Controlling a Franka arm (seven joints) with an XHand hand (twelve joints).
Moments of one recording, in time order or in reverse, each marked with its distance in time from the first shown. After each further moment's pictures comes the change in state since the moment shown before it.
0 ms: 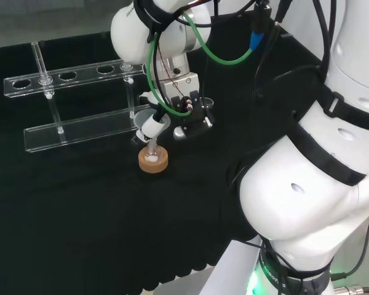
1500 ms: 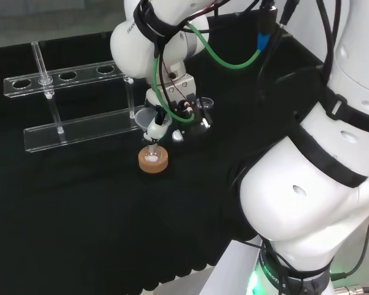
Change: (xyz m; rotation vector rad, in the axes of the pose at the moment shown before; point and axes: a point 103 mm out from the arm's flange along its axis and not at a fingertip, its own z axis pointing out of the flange) arm -0.002 0.010 -0.002 -0.127 -0.098 0.045
